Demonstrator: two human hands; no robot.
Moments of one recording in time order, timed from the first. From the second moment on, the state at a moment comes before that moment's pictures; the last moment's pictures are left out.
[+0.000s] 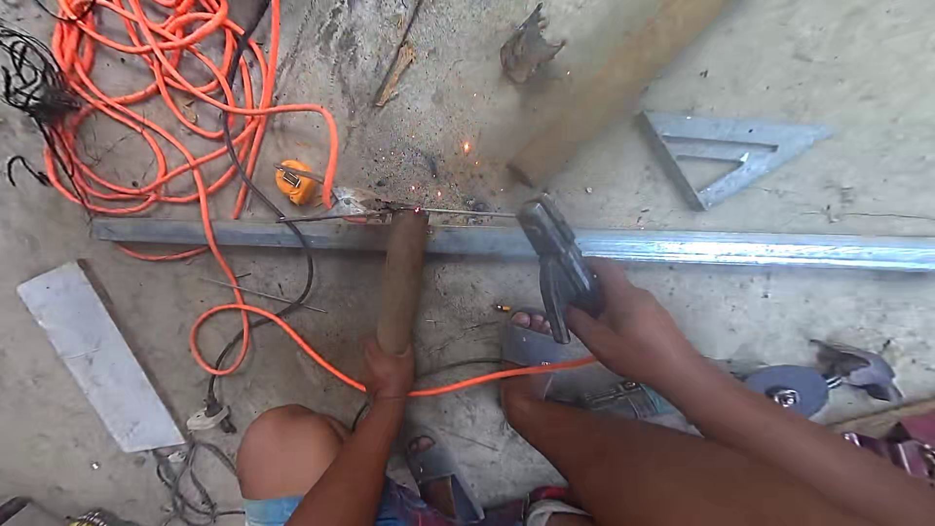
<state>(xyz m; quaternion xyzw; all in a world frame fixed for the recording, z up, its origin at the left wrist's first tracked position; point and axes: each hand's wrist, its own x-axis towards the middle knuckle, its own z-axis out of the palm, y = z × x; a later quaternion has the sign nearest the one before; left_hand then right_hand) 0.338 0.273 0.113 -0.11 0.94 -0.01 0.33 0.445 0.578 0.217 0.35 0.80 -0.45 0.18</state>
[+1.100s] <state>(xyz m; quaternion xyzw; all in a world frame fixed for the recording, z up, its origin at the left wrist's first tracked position) 0.337 0.274 0.112 -0.12 0.93 -0.02 0.34 0.443 0.579 0.220 0.34 0.80 -0.46 0.19</state>
